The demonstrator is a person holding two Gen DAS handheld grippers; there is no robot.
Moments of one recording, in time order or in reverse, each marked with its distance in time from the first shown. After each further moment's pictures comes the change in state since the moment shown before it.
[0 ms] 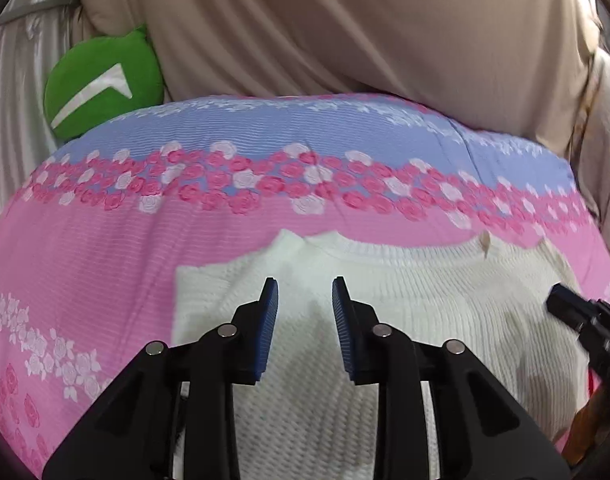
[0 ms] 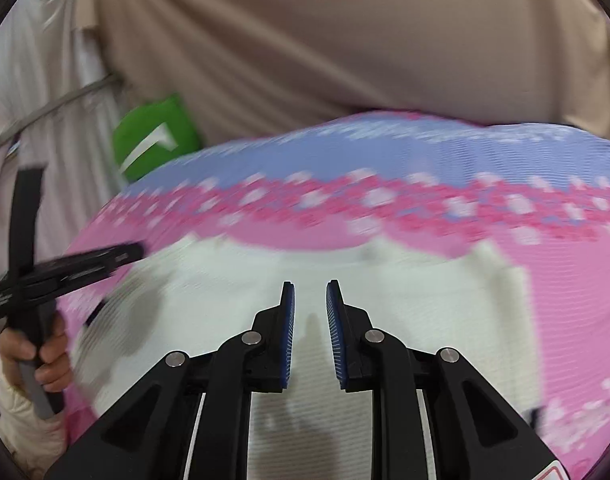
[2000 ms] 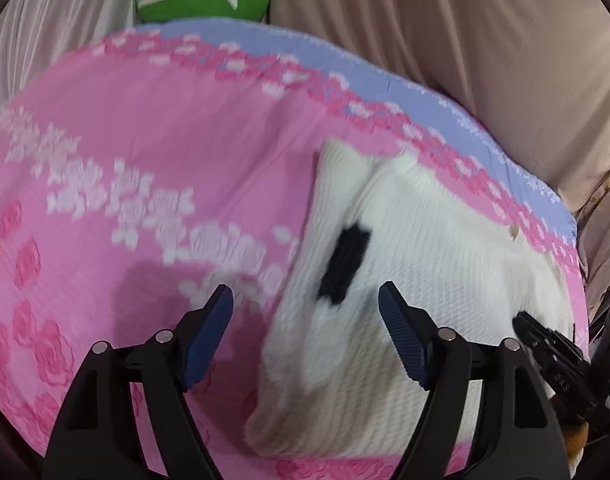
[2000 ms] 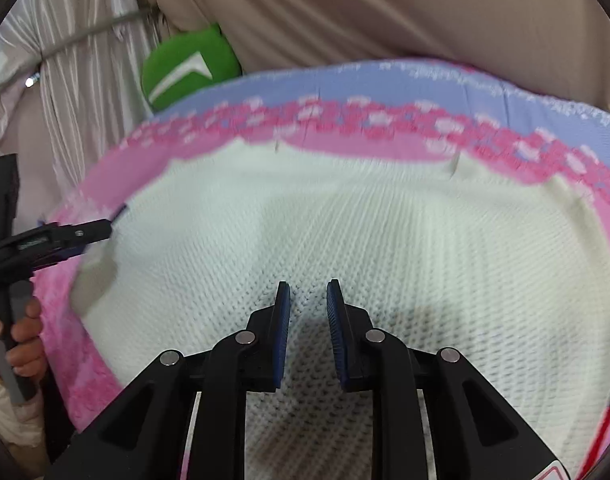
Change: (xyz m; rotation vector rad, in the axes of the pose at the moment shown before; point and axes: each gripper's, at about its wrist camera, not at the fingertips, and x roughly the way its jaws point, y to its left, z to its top) left arm -0.023 0.118 -0.099 -0.372 0.113 -0.057; right arm 0.026 0.031 -0.052 -0.060 0.121 -0.025
